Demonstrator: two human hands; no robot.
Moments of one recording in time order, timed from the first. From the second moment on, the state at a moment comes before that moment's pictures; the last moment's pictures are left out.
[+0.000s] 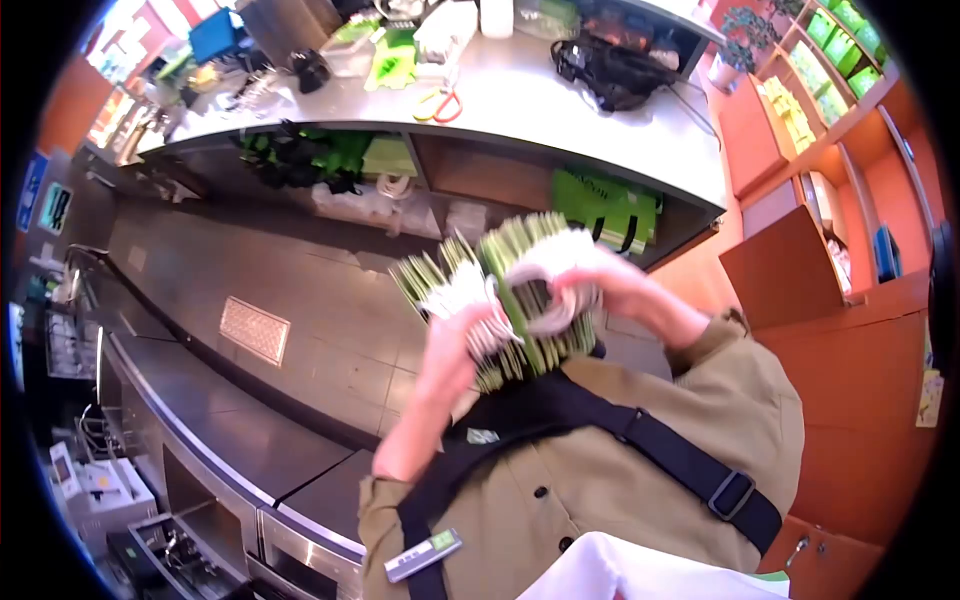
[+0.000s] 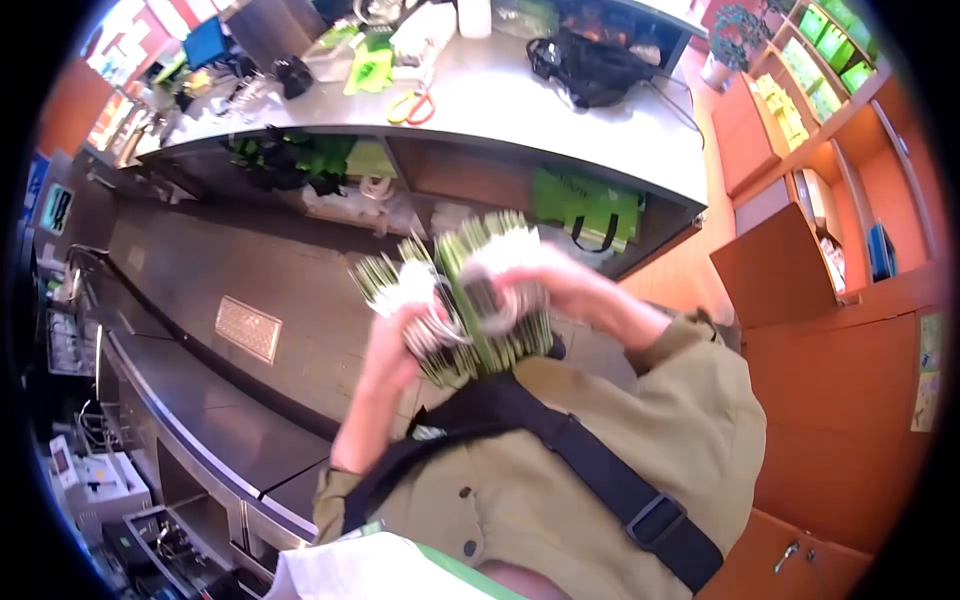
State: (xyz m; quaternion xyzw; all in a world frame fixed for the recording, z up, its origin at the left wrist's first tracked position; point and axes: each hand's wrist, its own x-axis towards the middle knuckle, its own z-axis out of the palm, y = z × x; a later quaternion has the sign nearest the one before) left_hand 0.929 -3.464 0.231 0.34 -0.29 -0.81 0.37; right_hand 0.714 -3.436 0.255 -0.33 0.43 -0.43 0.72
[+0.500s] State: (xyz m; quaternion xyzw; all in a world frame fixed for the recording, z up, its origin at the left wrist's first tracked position) left_hand 0.981 -3.721 0.305 0.27 -0.25 -0.85 0.37; right_hand 0.637 -3.588 0.422 -0.28 0.50 -0.62 0.54
